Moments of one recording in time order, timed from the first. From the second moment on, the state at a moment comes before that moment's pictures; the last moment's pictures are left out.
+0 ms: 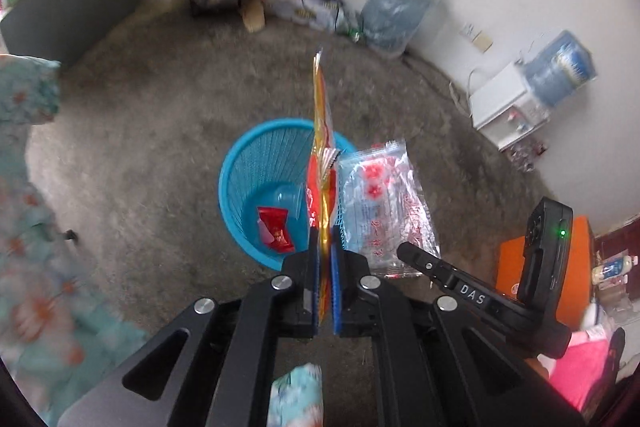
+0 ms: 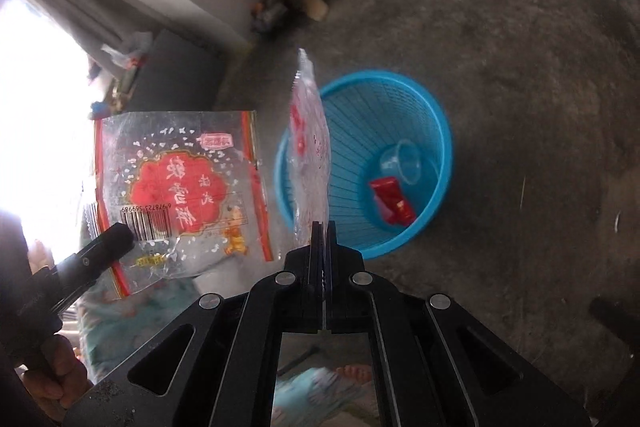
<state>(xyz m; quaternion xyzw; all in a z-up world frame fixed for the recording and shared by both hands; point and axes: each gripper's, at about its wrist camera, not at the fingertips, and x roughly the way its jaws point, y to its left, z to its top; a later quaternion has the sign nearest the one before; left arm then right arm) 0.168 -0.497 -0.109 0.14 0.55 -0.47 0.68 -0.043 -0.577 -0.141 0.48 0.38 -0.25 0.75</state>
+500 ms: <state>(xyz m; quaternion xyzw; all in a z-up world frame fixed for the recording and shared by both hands) 0.211 -0.518 -0.160 0.16 0.56 -0.37 0.73 -0.053 -0.600 -0.188 0.47 0.39 -0.33 0.72</state>
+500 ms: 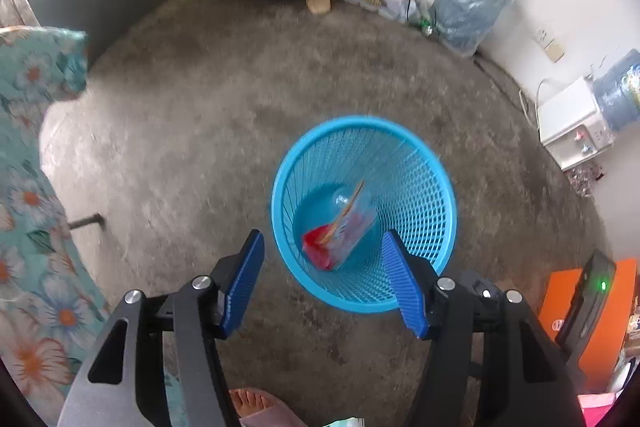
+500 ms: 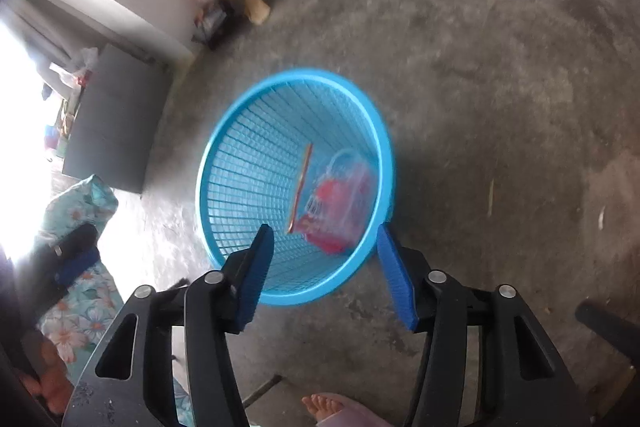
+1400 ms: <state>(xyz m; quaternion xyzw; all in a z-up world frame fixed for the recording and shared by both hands) 0.100 -0.211 0.077 0.03 0.37 -0.41 0.83 -0.021 -0.398 0.032 0.19 0.34 -0.31 0.86</state>
